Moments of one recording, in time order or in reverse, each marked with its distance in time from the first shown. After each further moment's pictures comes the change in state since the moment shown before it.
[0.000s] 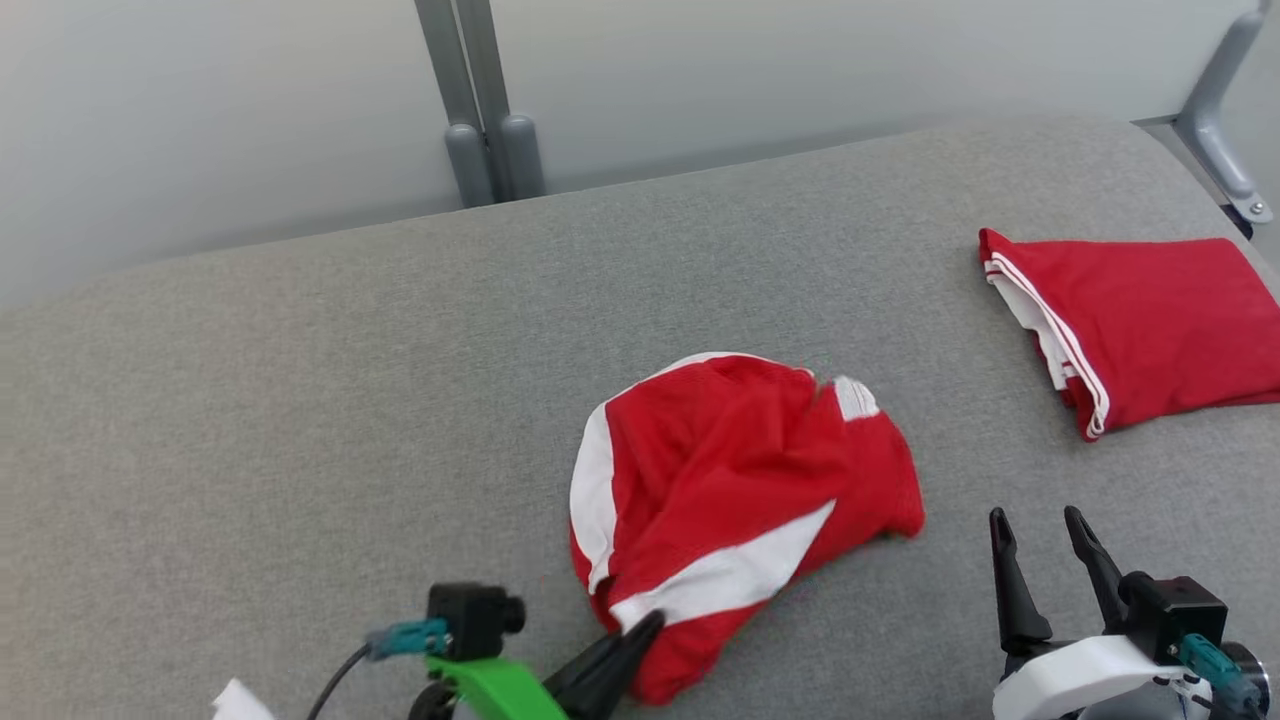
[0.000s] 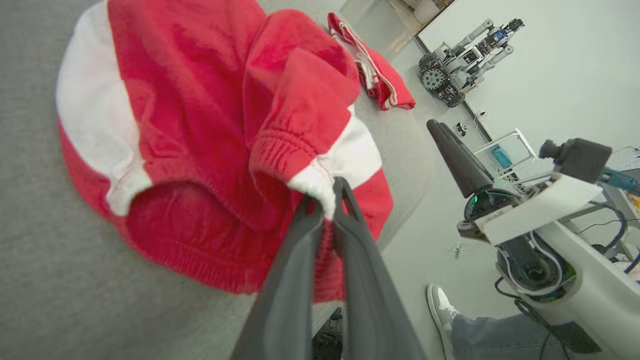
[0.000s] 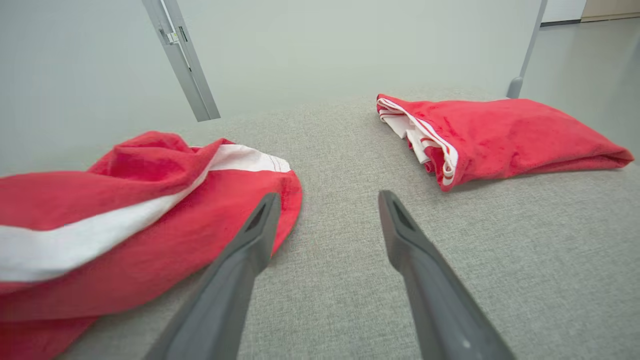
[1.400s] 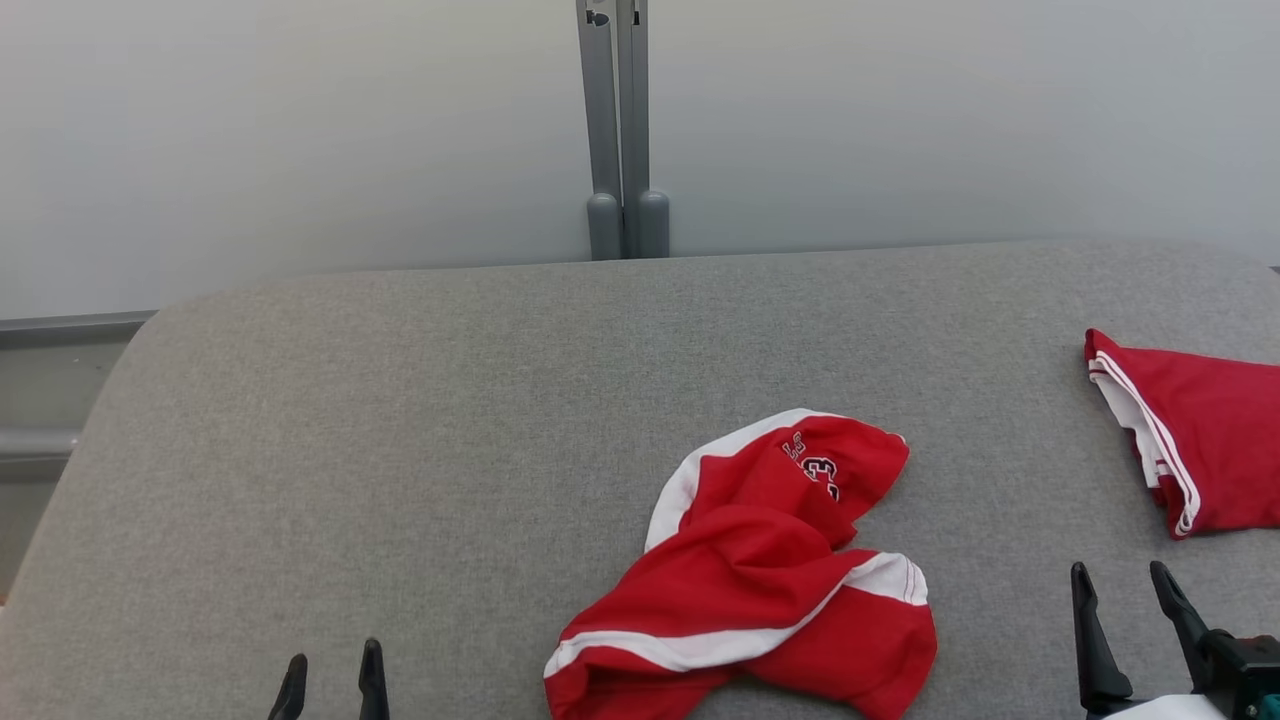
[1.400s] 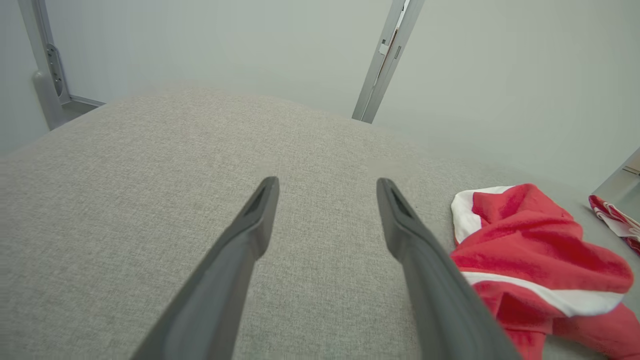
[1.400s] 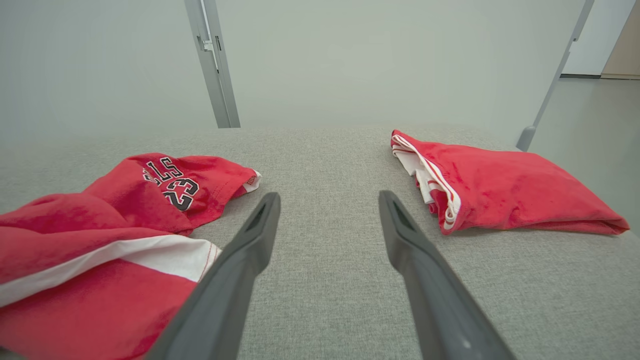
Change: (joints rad) left arm 0.432 -0.163 0.679 -0.045 0.603 0.053 -0.342; right arm 0.126 -0.057 -0.093 -0.056 -0.034 0.000 0.000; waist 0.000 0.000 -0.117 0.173
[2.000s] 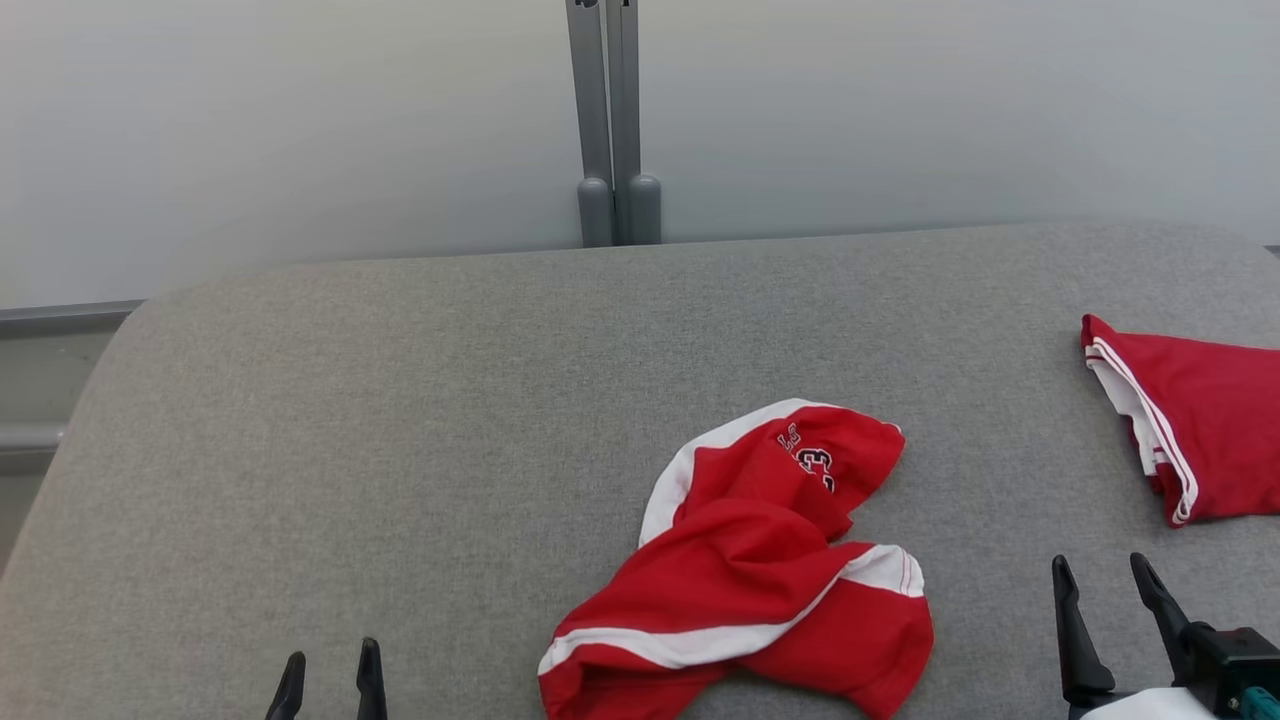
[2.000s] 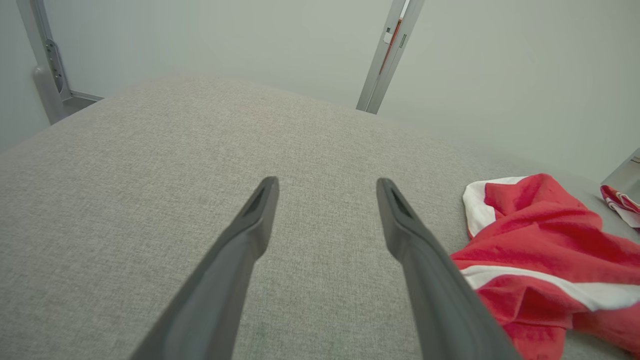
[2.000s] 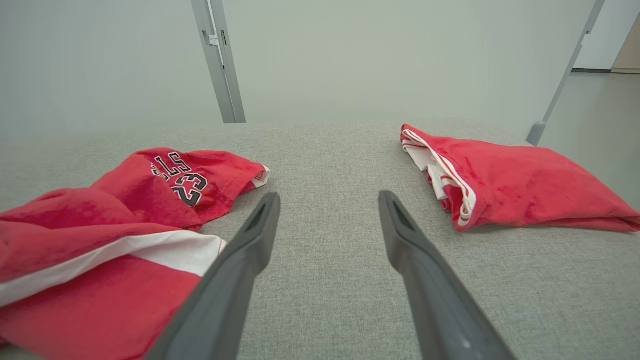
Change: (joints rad) left arm -0.012 -0.040 0.073 0.041 0.059 -0.069 0.000; right arm -0.011 0.007 0.025 -0.003 -0.002 0.000 0.000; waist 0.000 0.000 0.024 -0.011
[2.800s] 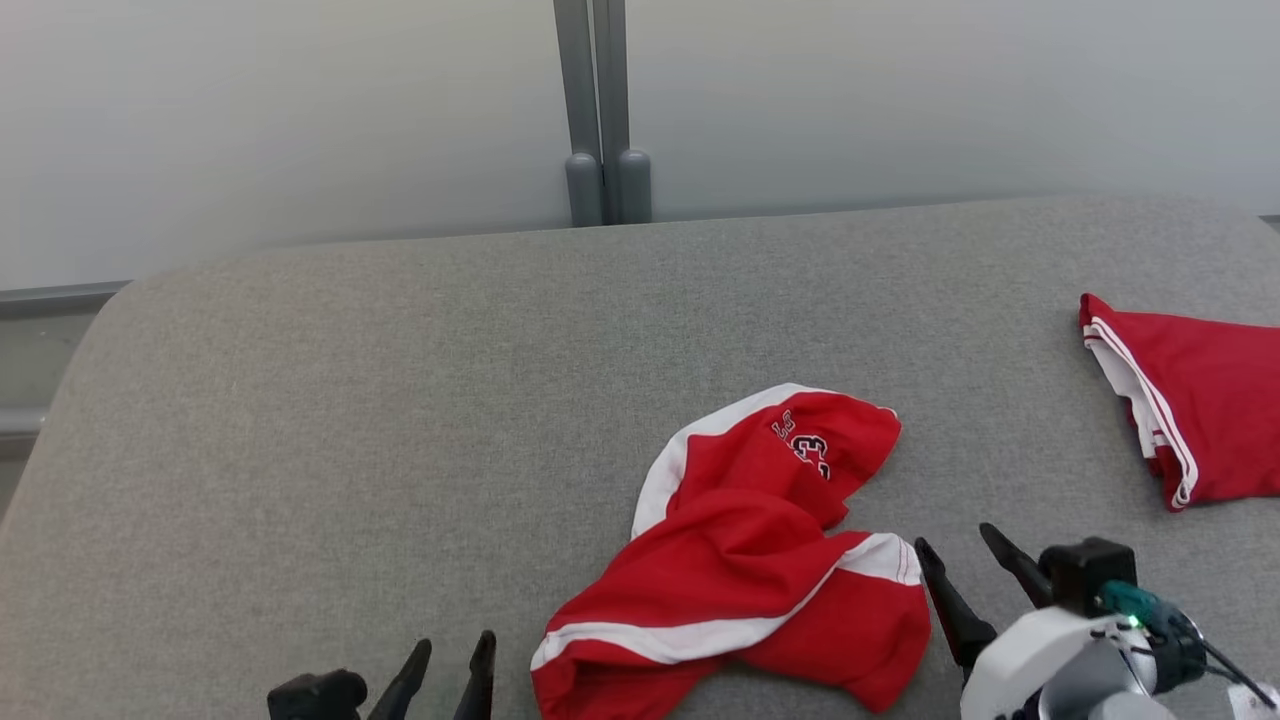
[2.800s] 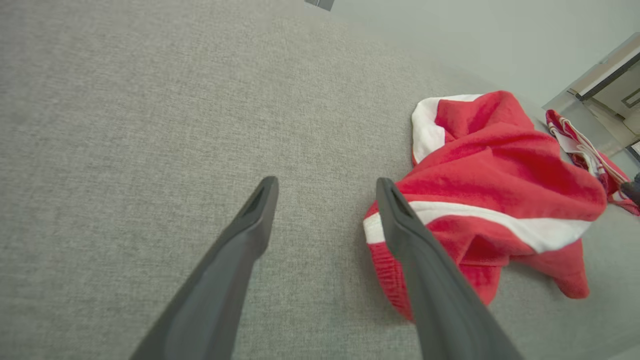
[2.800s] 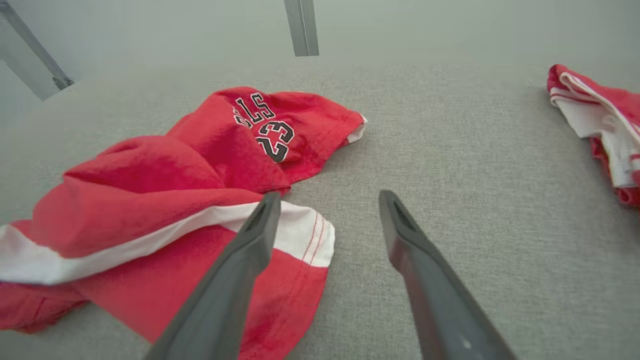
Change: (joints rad) left arm -0.119 0.026 -0.179 0.111 -0.132 -0.001 0.206; right arm -0.168 -0.099 0.291 0.115 0.176 0.000 0.172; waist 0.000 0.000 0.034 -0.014
